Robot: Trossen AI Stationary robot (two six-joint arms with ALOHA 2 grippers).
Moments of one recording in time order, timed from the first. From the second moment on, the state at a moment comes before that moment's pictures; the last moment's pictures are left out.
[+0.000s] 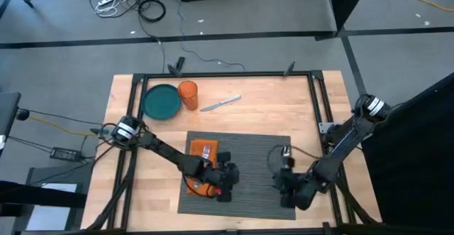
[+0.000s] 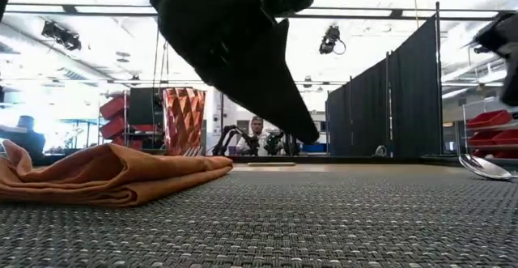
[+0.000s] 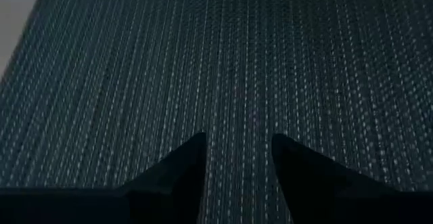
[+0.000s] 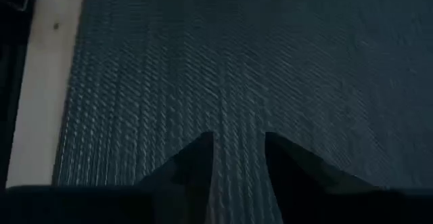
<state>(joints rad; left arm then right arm) -0.43 2.01 1.32 -0.19 -0.33 -0.30 0.83 1.58 0.87 -0.36 0.52 0.78</state>
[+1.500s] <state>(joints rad) -0.41 2.05 1.32 -0.21 -0.28 -0.30 0.71 1.72 0.87 -0.36 0.31 0.58</state>
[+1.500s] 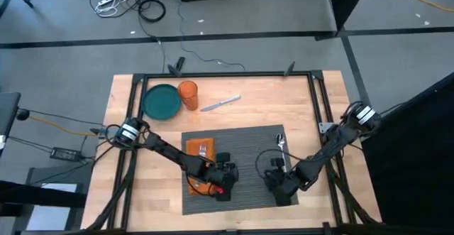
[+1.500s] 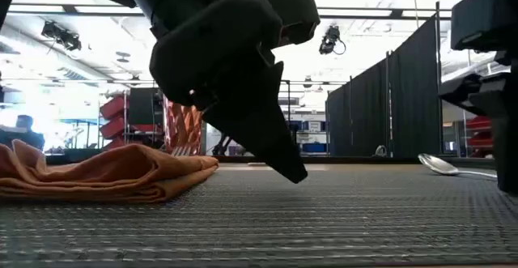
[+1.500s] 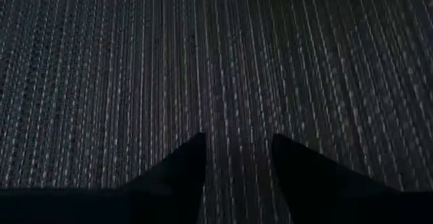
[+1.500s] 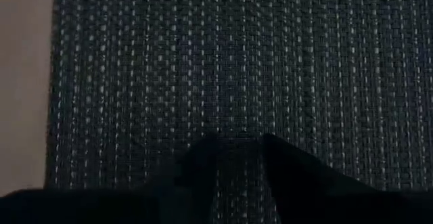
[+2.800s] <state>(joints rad) -0.41 1.90 1.57 -0.73 -0.39 -0.31 0.65 1.47 0.86 -0.43 0.28 0.58</state>
